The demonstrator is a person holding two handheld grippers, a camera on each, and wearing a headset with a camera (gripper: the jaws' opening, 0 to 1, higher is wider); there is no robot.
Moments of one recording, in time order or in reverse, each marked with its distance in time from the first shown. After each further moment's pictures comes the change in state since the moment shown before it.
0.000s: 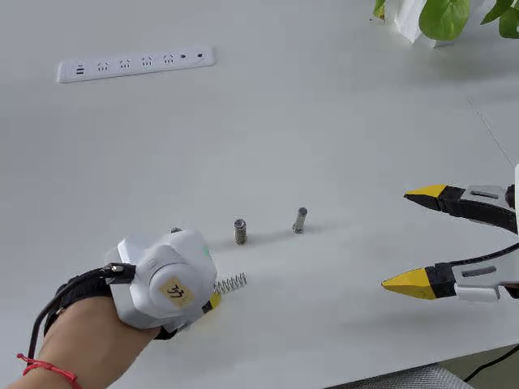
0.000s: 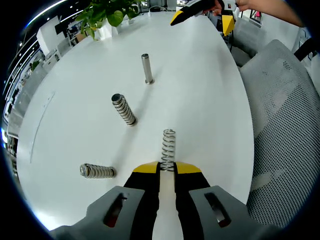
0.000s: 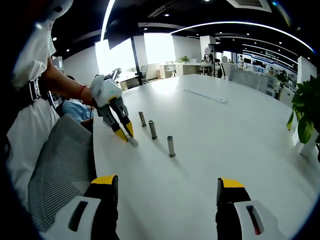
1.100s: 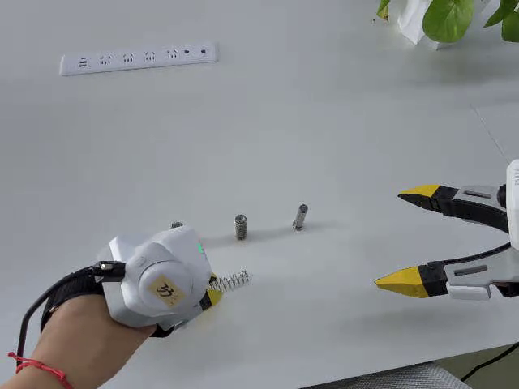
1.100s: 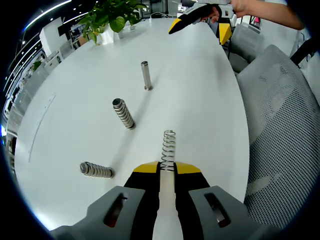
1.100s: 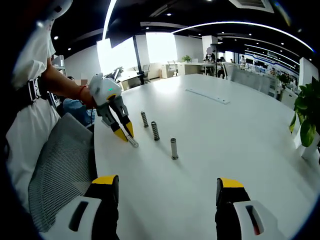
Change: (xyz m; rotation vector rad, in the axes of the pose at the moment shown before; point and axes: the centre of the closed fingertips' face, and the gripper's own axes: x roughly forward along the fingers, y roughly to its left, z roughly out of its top) left arm -0.006 -0.004 0.005 -0.018 -0.063 -0.007; right arm 0.006 0.006 0.005 -0.014 0.005 0.012
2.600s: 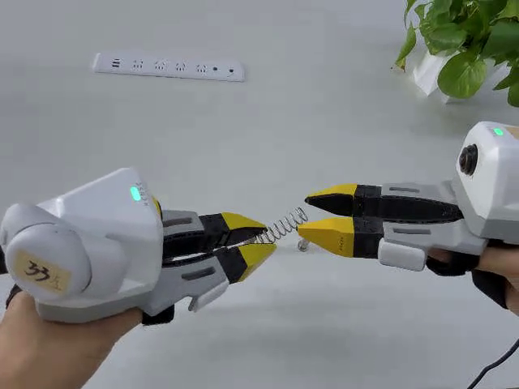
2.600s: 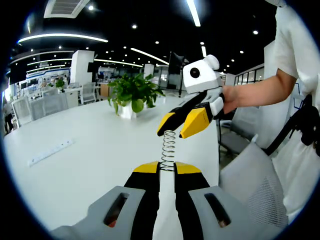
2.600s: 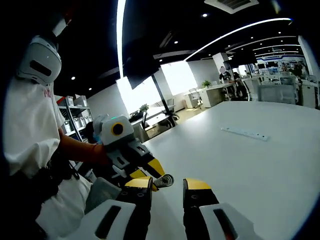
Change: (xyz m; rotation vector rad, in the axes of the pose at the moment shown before) left arm -0.118 -0.001 0.129 -0.197 -0.688 0.023; right arm 0.025 0.077 0.155 0.144 -0.288 0.301
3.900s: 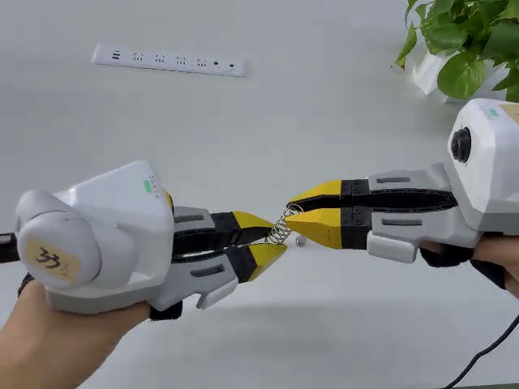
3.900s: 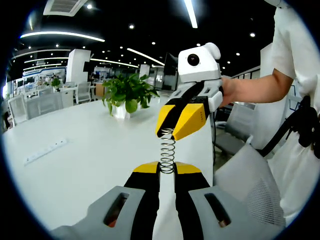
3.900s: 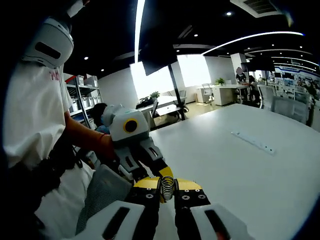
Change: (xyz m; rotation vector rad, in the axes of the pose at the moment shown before) left arm 0.006 -0.013 -0.003 -0.006 -0.001 -0.050; right arm 0.011 0.025 0.004 -0.168 0.114 0.048
